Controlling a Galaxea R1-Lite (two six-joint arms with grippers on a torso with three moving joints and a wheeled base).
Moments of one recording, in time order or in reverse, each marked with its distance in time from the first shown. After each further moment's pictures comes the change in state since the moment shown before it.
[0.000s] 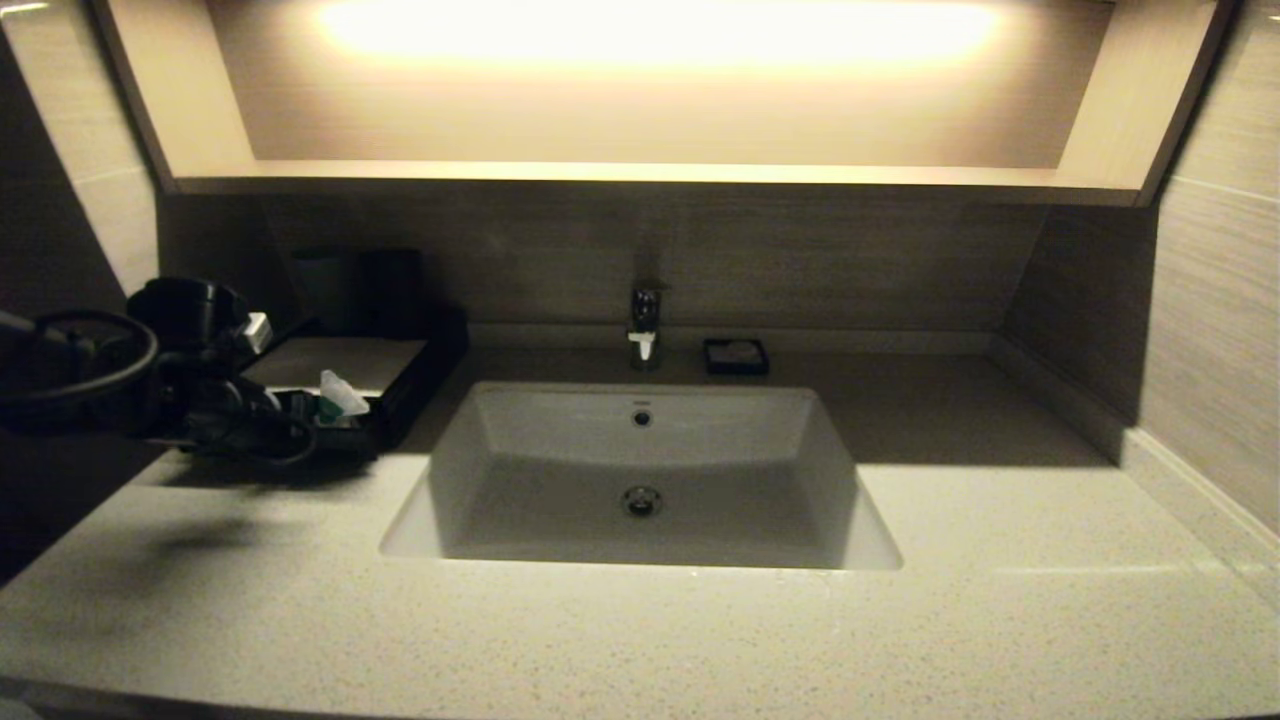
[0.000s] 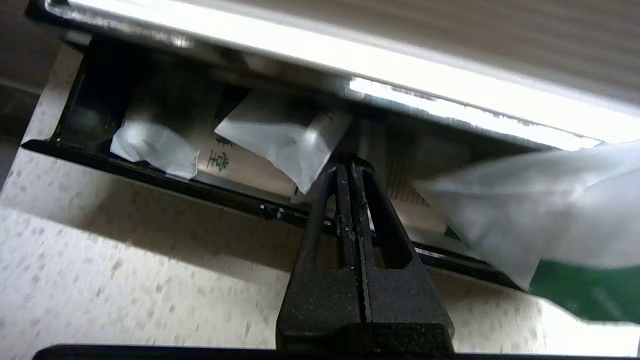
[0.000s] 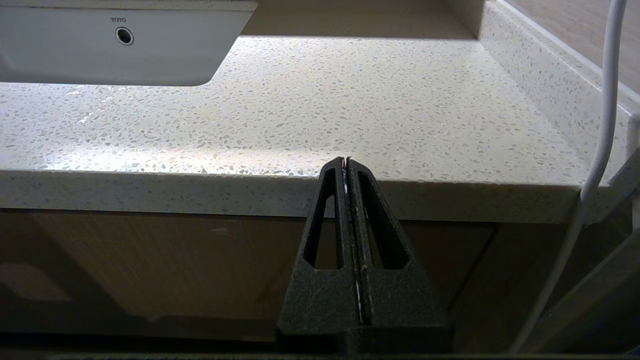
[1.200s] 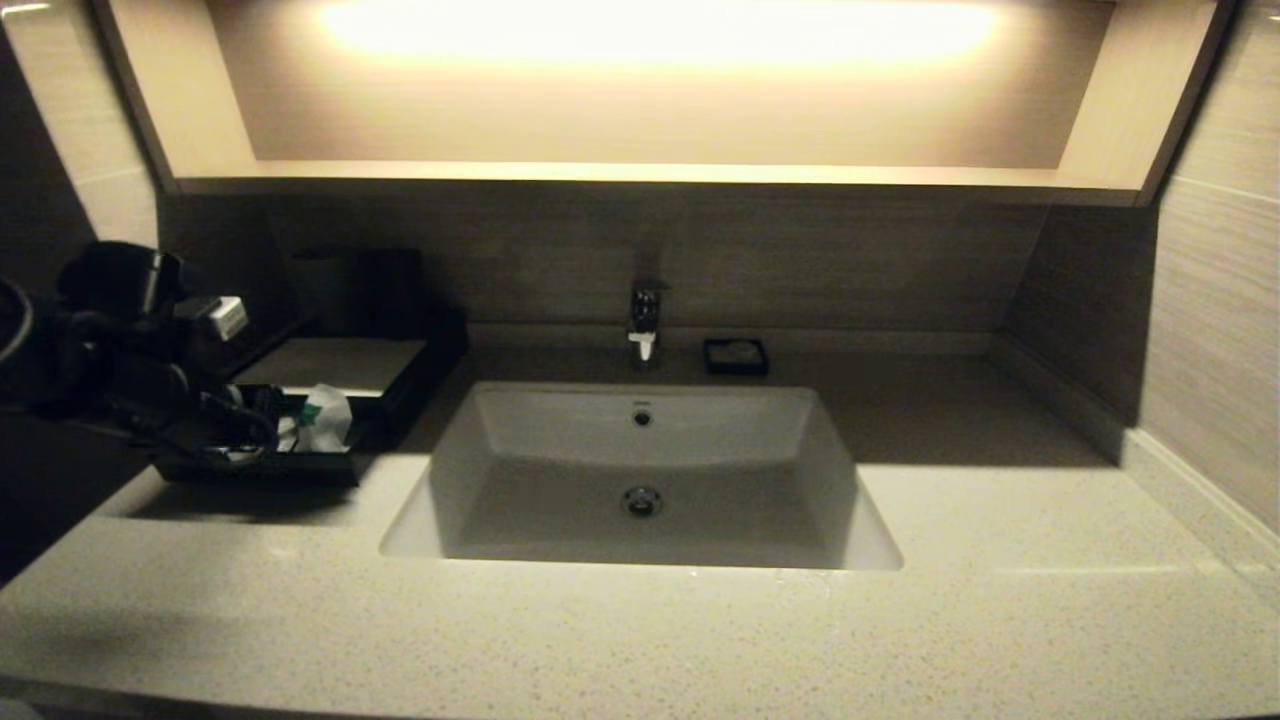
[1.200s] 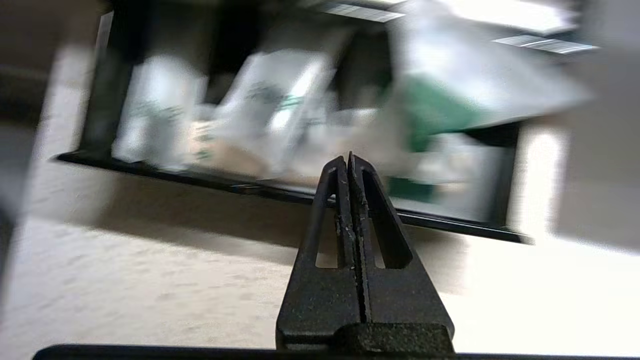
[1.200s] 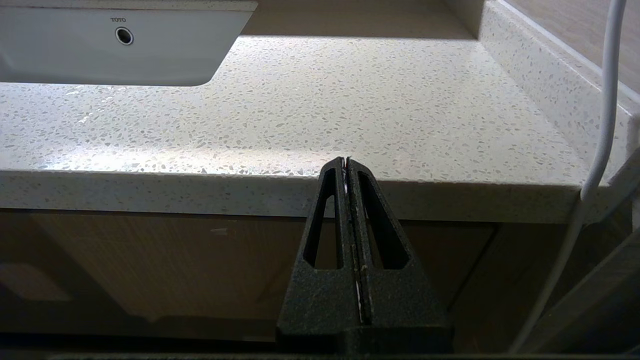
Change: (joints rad) left arm 0.014 -0.159 -0.010 0.226 -0.086 0.065; right arm 0.000 0.000 0.000 0.000 0.000 0.000
